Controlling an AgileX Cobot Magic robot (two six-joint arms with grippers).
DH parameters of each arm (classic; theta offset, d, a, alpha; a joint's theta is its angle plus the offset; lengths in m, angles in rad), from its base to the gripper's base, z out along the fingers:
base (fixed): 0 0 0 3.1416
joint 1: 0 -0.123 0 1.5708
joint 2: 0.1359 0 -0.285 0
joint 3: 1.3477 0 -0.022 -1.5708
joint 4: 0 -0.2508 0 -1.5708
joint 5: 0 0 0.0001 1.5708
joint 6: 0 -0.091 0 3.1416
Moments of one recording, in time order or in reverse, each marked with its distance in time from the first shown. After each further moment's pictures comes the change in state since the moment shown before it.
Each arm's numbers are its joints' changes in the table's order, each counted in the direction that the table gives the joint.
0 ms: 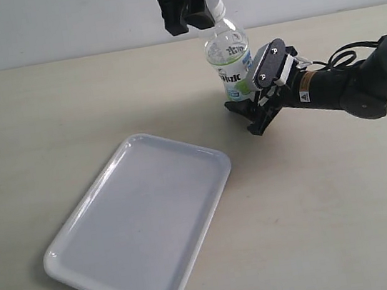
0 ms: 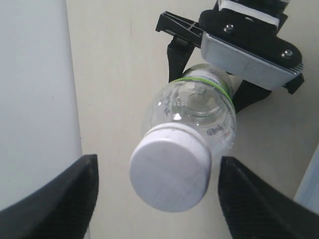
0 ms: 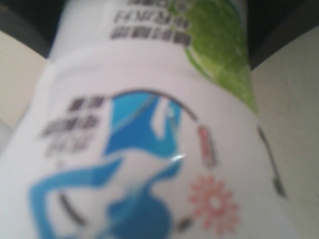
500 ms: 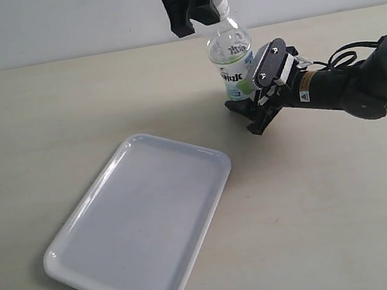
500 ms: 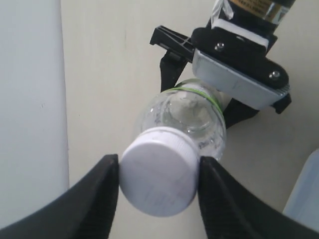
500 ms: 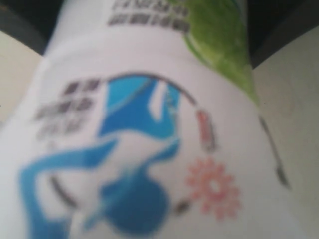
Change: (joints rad) left arm 0.000 0.006 0.000 0.058 0.002 0.018; right arm 0.000 0.000 0.000 -0.012 -0.002 -0.002
